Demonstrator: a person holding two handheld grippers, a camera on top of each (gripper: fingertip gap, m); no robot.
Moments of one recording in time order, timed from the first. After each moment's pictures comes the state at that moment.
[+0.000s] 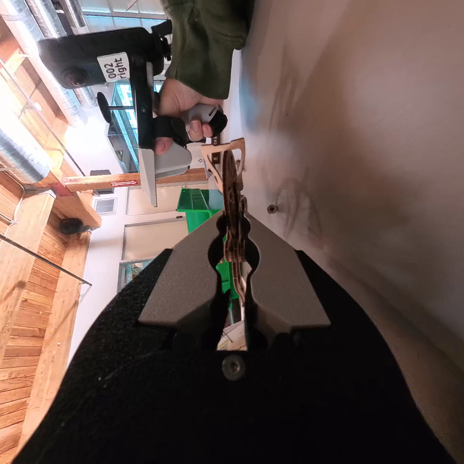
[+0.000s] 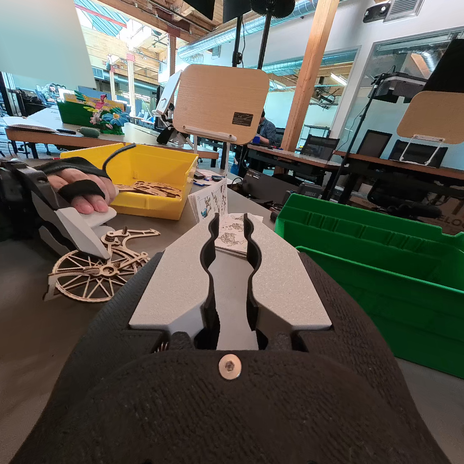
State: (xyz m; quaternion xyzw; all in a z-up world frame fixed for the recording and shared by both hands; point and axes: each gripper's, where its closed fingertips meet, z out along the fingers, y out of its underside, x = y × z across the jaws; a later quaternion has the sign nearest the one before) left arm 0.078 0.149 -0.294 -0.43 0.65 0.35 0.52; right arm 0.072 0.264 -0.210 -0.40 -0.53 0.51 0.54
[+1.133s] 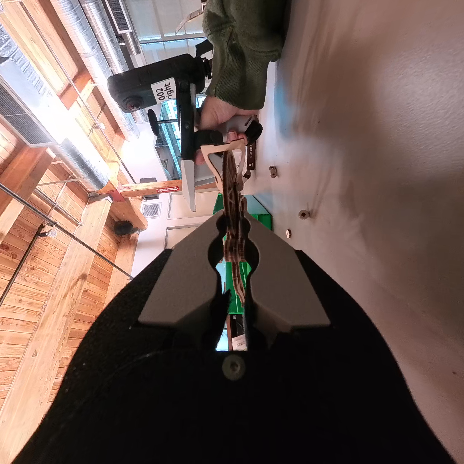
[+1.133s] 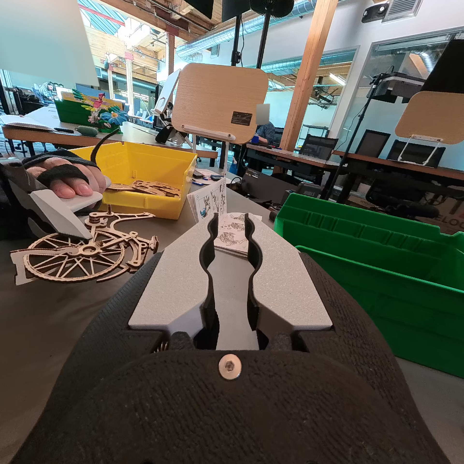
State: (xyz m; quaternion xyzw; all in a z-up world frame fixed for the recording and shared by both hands) left arm 0.084 0.145 -0.269 -0.37 0.63 0.39 0.56; right arm 0.072 0.265 -0.211 -0.40 -0.53 0.51 0.55
